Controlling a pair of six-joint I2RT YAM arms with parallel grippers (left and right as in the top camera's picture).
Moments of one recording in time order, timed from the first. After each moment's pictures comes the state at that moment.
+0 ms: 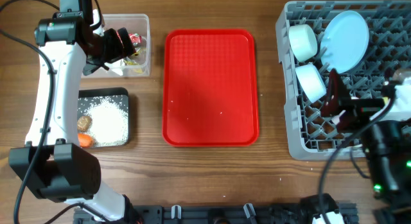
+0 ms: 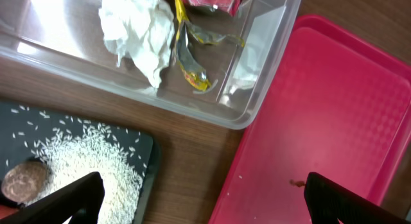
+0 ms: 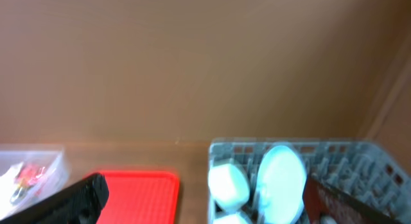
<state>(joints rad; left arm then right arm) 0.06 1.78 1.74 -1.16 0.11 -0.34 0.19 0.67 1.20 -0.66 0.19 0.04</state>
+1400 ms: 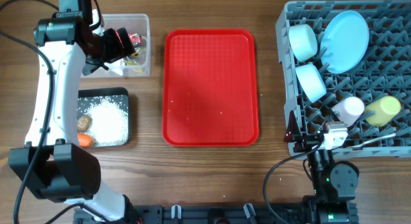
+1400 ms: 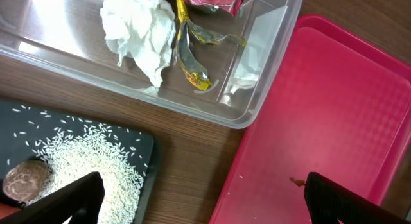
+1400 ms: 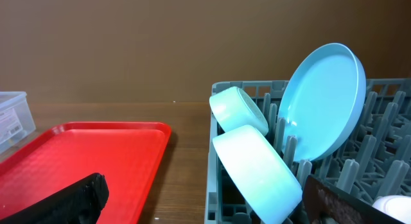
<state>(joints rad) 0.06 1.78 1.74 -1.16 0.11 -0.34 0.00 0.02 0.01 0.00 -0.06 0.04</state>
